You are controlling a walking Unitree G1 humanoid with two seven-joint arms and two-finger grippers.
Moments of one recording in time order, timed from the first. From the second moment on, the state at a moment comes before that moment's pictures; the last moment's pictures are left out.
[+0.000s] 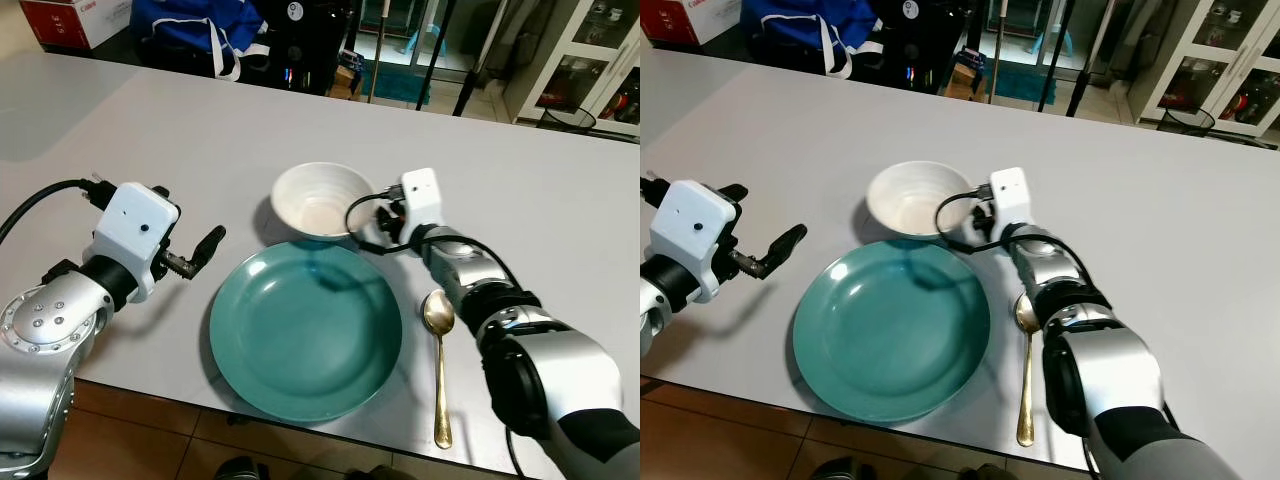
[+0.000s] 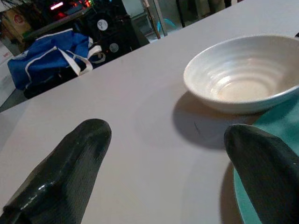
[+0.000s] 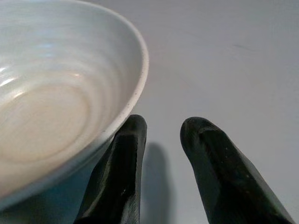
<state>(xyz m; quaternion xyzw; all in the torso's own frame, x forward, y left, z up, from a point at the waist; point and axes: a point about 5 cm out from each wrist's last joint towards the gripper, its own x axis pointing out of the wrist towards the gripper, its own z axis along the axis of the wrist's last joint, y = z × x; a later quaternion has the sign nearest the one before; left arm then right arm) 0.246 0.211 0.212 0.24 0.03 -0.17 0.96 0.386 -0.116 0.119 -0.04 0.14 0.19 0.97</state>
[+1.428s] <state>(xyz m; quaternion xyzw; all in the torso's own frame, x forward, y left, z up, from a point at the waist) 0.265 0.203 0.219 0.22 -0.01 -0.17 0.96 0.370 -0.085 0.113 -0.08 0.09 0.36 0.93</state>
